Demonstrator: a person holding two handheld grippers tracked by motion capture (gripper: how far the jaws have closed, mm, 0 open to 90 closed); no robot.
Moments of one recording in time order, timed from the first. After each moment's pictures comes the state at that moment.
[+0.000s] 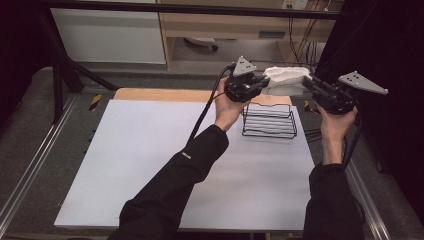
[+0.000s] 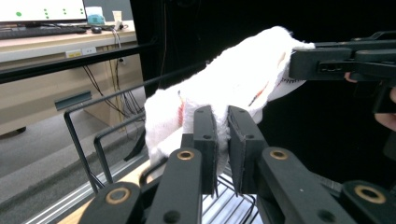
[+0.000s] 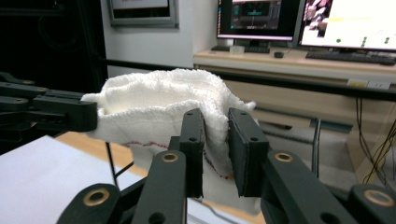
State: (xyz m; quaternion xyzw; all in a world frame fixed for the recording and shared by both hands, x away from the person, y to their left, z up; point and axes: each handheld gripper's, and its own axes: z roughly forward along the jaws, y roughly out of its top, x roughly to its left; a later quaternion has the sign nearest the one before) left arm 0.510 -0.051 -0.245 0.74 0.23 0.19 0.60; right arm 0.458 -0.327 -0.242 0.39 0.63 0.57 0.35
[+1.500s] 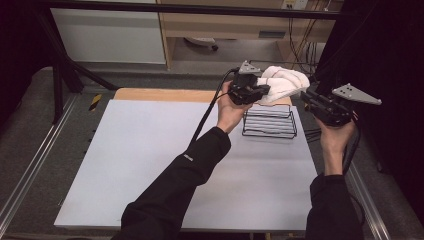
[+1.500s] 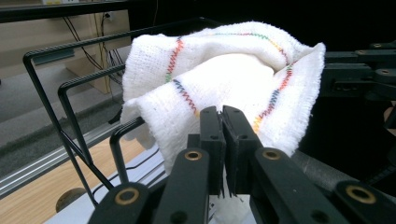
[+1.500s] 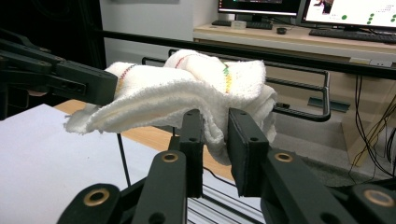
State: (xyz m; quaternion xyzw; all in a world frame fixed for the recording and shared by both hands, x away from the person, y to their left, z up) left arm 0.516 -0.060 -0.252 0.77 0.27 0.13 0.56; right arm 0.444 -0.326 -0.264 0.40 0.66 0.54 0.34
